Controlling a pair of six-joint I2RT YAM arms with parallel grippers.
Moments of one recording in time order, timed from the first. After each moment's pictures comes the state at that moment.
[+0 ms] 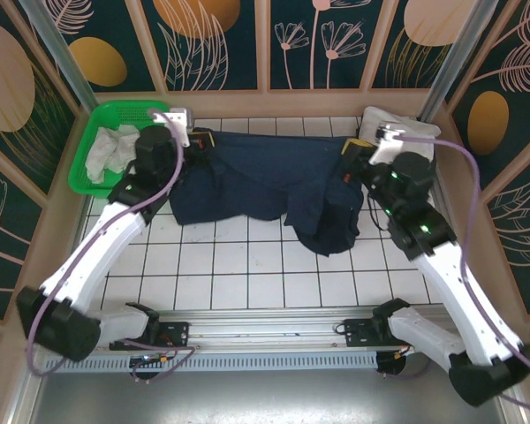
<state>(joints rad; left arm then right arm) -0.39 1.31 1.19 -0.20 0.03 -0.36 0.42 0.98 1.05 -0.23 0.04 0.36</state>
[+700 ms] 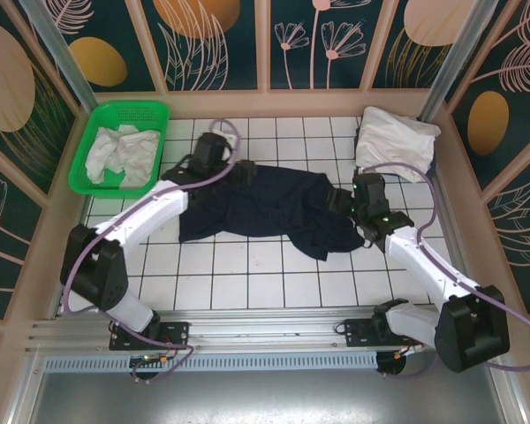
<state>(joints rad) -0.56 1.63 1.26 -0.29 0.02 -0.25 0.33 1.13 0.69 -0.30 0.10 0.49</state>
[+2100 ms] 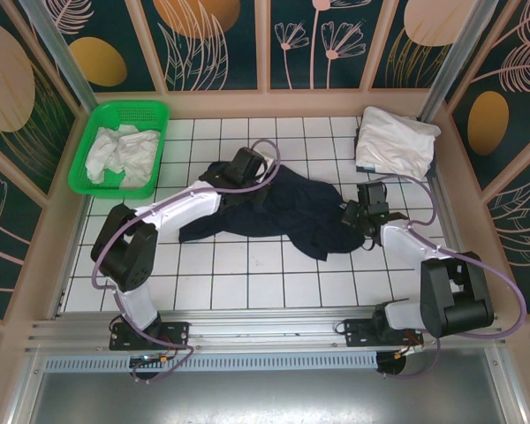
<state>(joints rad) -0.67 1.78 1.30 -0.35 -0.04 -0.17 0.22 1.33 0.65 -0.21 0.07 0.55</state>
